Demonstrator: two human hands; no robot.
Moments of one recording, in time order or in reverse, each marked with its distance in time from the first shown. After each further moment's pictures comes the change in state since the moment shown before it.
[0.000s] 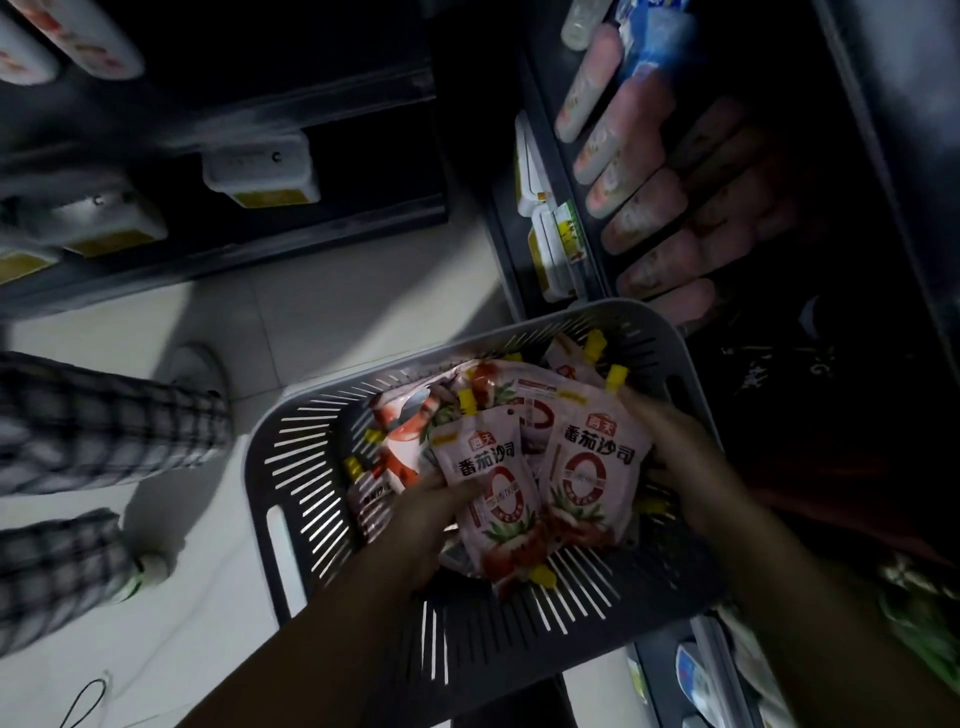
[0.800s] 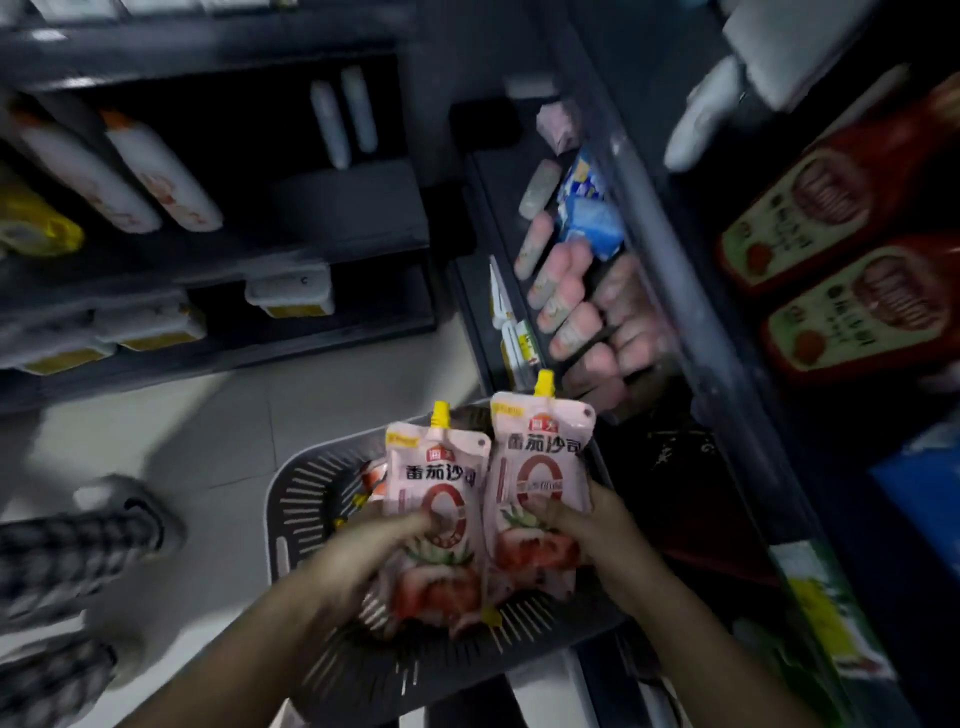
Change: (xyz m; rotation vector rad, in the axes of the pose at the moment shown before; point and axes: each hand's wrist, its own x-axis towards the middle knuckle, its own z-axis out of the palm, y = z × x) left_hand -0.127 0.053 0.006 0.130 -0.136 0.197; right_hand -0.077 -0.003 -0.004 0.143 -0.192 -0.207
